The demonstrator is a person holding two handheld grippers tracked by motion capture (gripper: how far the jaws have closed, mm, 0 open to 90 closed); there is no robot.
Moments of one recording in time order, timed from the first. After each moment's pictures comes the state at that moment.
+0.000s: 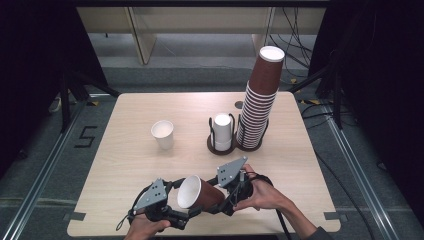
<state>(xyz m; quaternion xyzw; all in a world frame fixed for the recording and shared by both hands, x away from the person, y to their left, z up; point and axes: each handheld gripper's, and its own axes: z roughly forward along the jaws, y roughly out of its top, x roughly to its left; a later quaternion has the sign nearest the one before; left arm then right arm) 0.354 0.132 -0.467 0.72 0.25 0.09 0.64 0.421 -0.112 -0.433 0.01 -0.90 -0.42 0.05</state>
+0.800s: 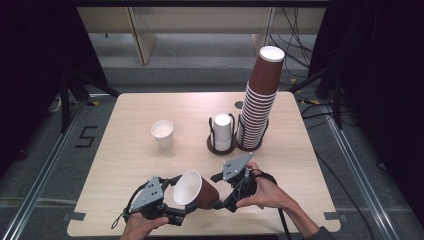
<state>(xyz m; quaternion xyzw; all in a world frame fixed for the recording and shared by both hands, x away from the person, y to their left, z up) 0.354 0.141 -0.454 0.74 0.25 0.14 0.61 0.428 -0.125 -0.433 -0.05 -0.90 -0.43 0.04</state>
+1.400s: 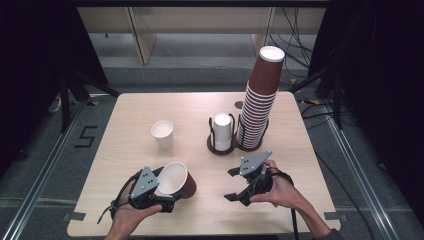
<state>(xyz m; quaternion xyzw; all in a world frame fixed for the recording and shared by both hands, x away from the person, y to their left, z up) 0.371 0.166 -0.440 0.78 0.31 0.22 0.49 0.433 -0.168 -0.431 -0.10 -0.91 -0.41 -0.01</state>
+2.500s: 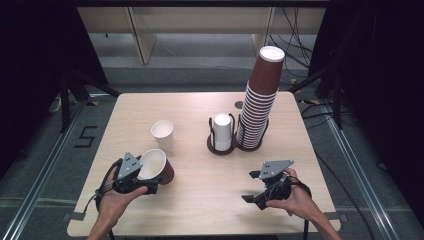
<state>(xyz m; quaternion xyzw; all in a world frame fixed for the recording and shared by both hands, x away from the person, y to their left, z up) 0.405 0.210 -0.436 0.77 0.38 0.26 0.44 0.420 -0.218 -0.453 -0.19 -0.89 -0.40 -0.06</state>
